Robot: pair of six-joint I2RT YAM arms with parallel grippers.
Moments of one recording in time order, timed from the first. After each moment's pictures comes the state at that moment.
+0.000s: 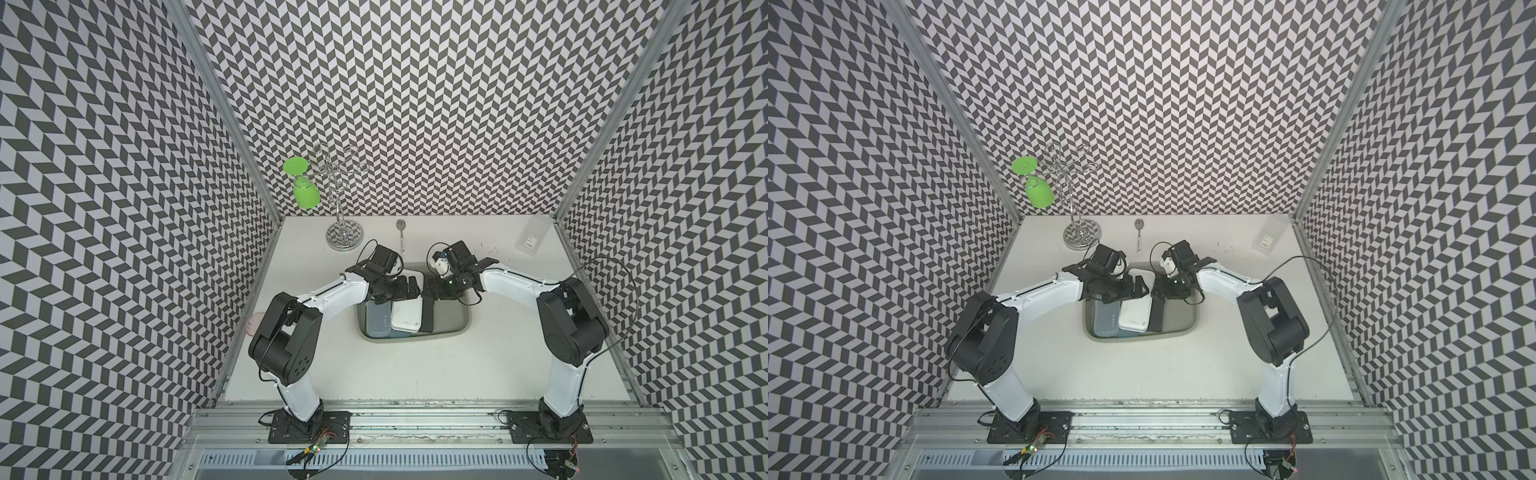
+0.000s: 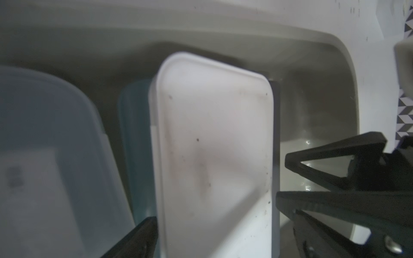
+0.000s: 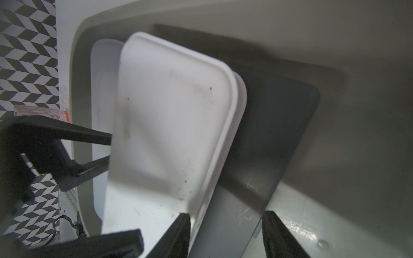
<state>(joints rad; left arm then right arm) -0.52 1.73 1.17 -0.44 0.26 -0.54 0.53 1.90 1.29 -0.46 -0.42 0.39</state>
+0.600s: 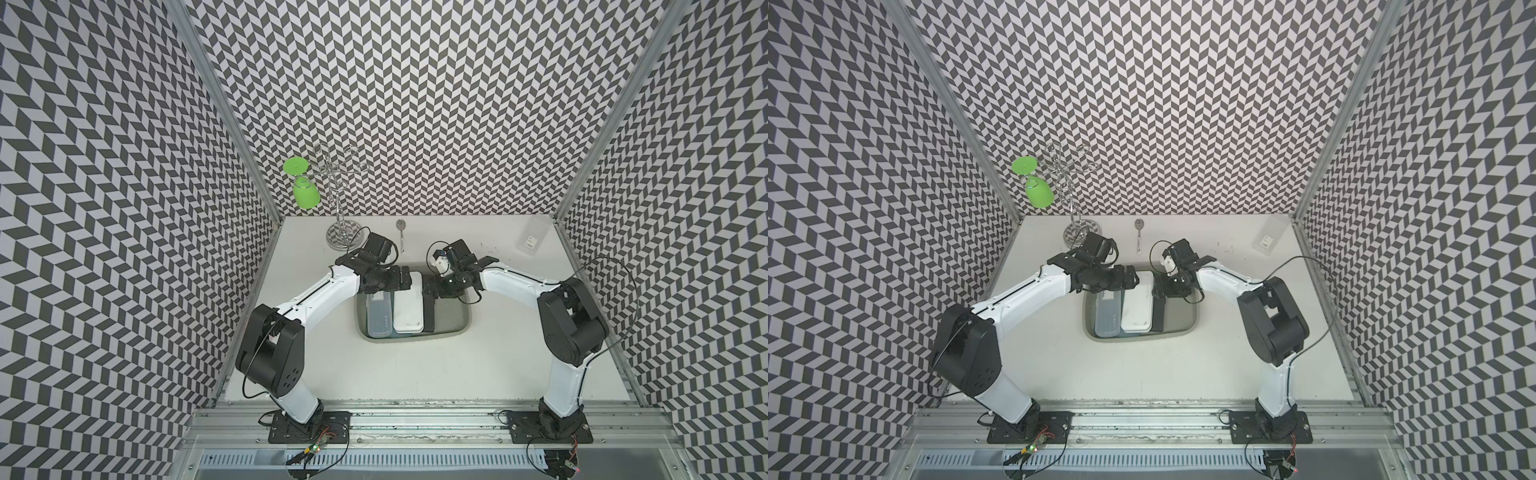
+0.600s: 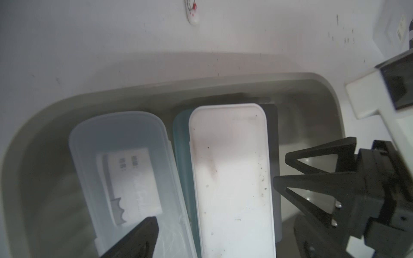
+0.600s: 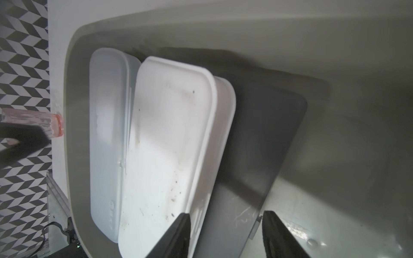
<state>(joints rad) -0.49 1.62 1.27 -0.62 0.15 -0.49 0.53 1.90 1.32 -0.49 -0.37 0.37</state>
